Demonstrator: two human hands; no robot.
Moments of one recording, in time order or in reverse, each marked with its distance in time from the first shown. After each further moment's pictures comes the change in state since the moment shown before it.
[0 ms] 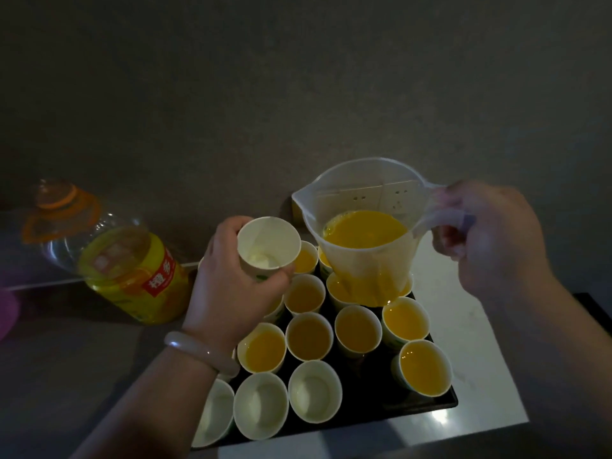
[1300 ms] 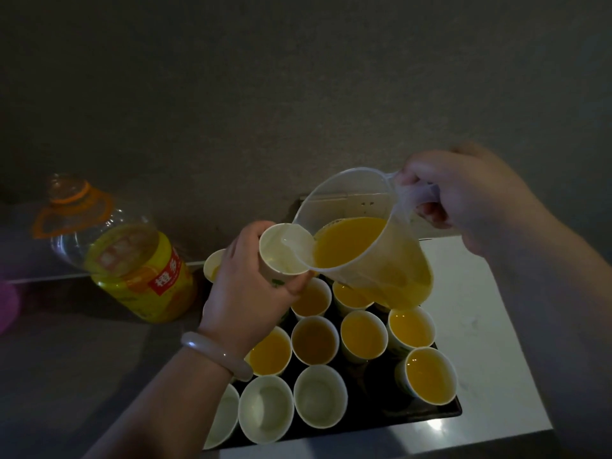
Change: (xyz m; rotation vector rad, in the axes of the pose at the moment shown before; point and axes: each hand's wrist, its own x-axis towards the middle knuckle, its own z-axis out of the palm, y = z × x) left_hand 0.002 -0.006 0.003 -0.056 -0.074 0.036; right_hand 0.015 -0.045 0.034 -0.486 -0.169 0.103
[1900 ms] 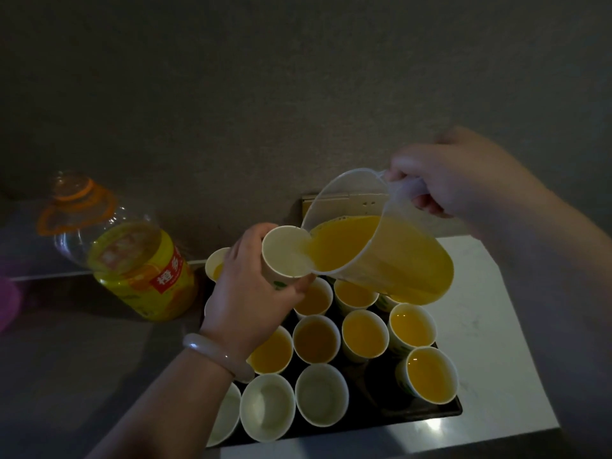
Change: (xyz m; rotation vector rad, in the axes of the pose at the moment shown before) left_hand -0.004 -0.003 0.000 0.002 -0.006 -0.010; right_hand -0.002 -0.021 0.004 -0.240 -0.032 -0.066
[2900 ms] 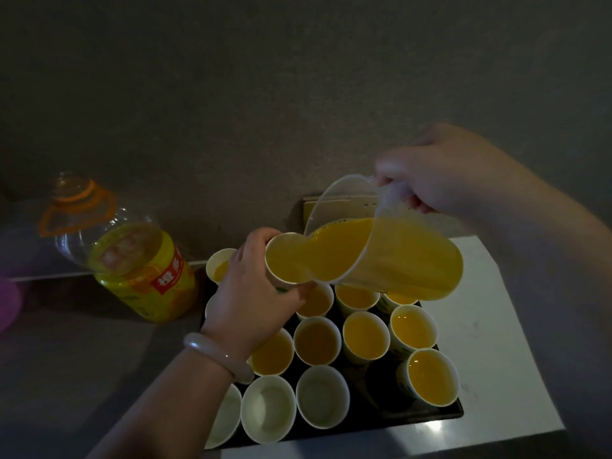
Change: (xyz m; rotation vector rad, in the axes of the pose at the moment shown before) left_hand 0.002 -0.008 0.001 0.008 -0.089 -0.091; right_hand 0.001 -0.016 0.003 -0.154 -0.063 -0.036
